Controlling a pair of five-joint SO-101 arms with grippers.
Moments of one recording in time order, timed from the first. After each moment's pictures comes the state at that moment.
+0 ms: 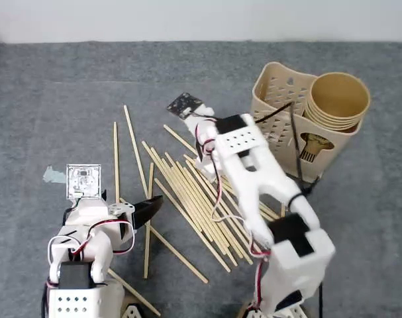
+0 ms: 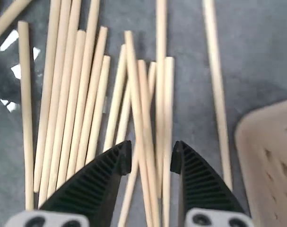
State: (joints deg) left arm -5.3 -88.8 86.5 57.8 4.7; right arm -24.8 16.0 2.9 69.5 23.3
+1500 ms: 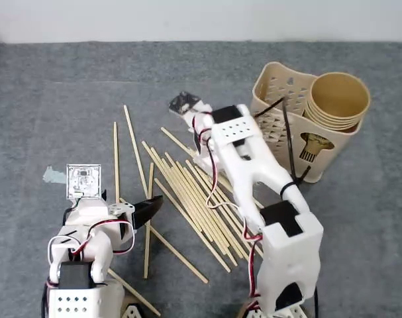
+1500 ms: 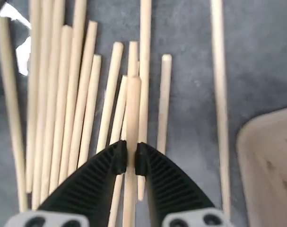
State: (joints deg) left arm -5.3 -88.8 86.5 57.8 4.7; right arm -23.3 22.2 -8.6 77.5 24.4
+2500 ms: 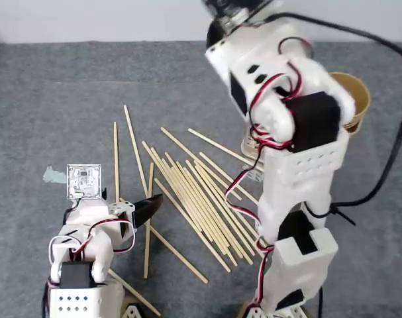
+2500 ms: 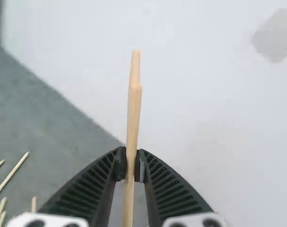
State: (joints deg) left arm -5.3 -88.8 87.7 55.3 4.7; right arm -20.2 14.9 -78.4 87.2 24.7
